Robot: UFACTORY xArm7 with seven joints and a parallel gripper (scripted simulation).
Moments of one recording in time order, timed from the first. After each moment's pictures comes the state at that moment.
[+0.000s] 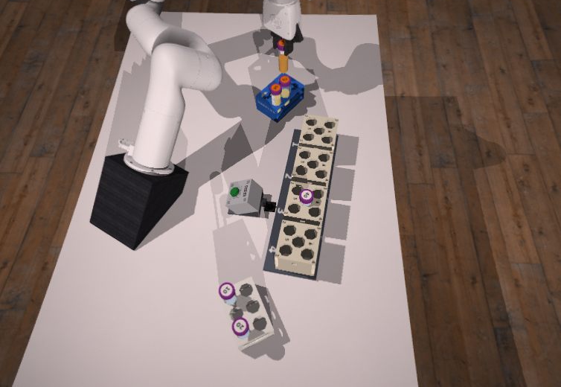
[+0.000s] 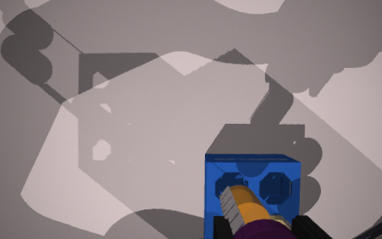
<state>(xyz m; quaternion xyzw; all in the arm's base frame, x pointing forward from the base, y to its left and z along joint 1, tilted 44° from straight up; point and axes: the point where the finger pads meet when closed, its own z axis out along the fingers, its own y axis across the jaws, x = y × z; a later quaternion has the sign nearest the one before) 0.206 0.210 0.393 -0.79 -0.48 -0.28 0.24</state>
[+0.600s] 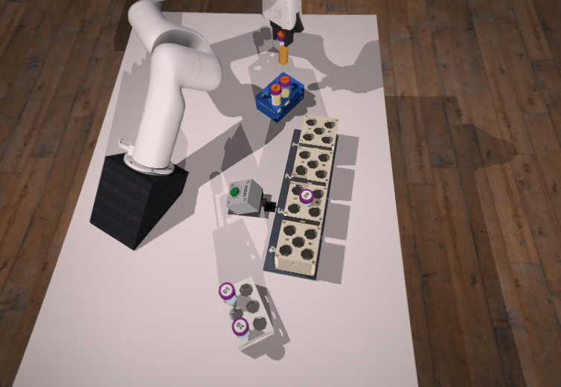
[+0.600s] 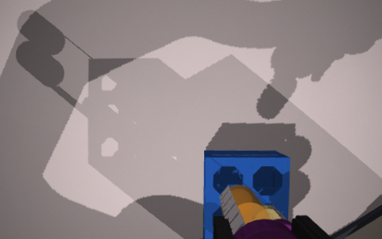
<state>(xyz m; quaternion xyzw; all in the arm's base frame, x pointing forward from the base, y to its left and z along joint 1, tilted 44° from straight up) 0.199 0.189 0.416 -0.79 -0.48 -0.28 0.24</state>
